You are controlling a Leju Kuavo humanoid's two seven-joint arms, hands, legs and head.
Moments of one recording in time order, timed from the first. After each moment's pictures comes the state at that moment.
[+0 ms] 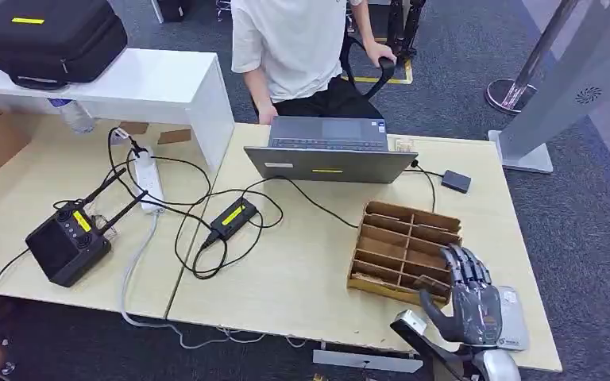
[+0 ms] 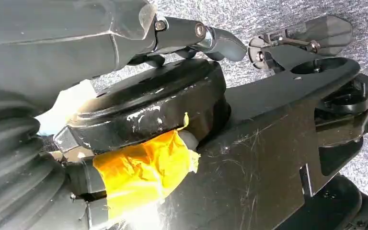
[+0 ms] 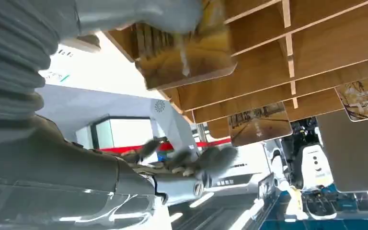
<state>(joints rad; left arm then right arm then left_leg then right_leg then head) -0.11 0.00 -0.90 -0.16 0.91 0.12 0.14 0.01 0.00 -0.09 -1.22 1.21 -0.69 -0.32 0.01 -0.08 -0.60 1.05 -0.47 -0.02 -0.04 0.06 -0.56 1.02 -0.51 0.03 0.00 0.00</state>
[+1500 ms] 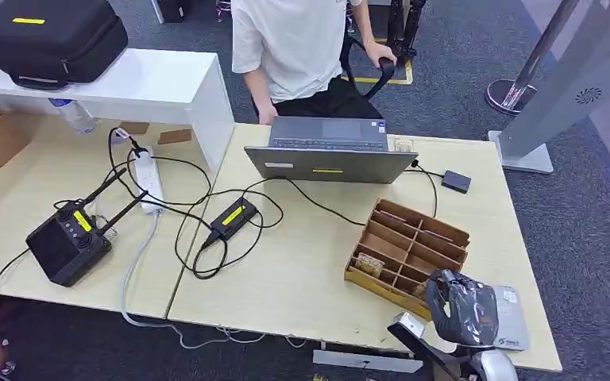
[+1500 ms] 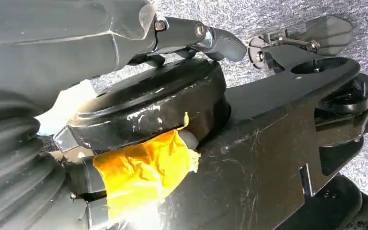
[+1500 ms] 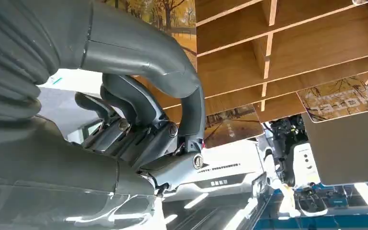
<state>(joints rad) -0.11 0.00 -0.91 -0.16 0.92 0.12 0.14 0.01 0.00 -0.09 -1.22 1.19 -0.70 -0.34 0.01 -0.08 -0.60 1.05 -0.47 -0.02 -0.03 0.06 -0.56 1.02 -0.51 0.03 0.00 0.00</state>
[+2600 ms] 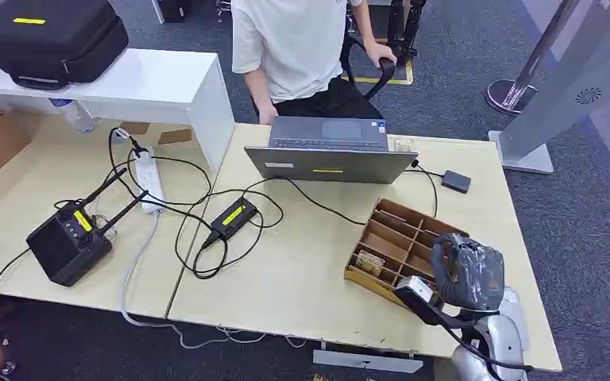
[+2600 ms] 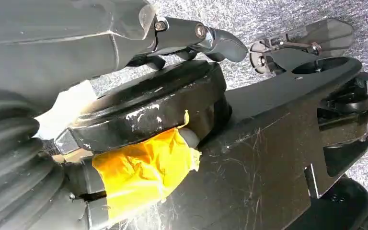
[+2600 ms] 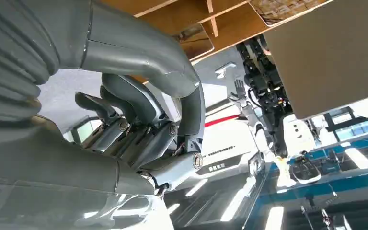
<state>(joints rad) -0.12 0.00 -0.96 -0.16 0.91 0.14 0.15 -0.13 -0.08 0.04 -1.25 1.08 -0.70 -0.27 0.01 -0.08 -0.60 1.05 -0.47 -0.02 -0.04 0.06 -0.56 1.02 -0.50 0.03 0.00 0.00</state>
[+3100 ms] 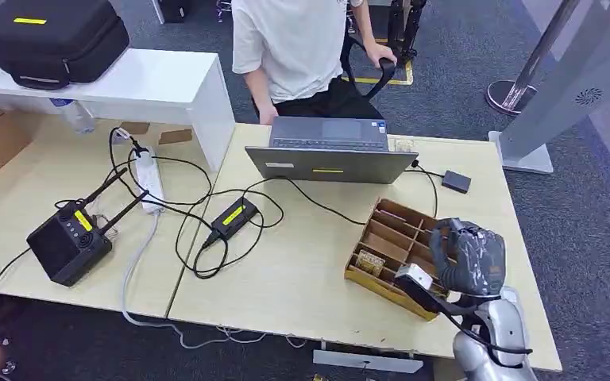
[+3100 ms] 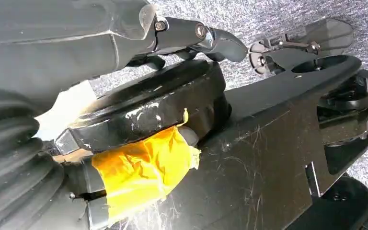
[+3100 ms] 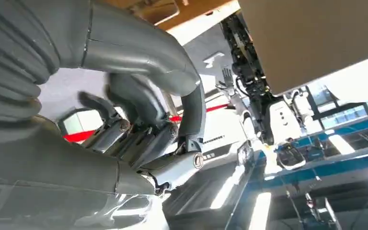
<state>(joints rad) -0.12 0.00 -0.98 -0.16 0.91 0.13 0.14 -0.19 -0.11 0.09 -1.26 1.06 -0.70 -0.25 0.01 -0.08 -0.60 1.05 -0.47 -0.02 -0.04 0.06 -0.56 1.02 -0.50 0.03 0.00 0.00</state>
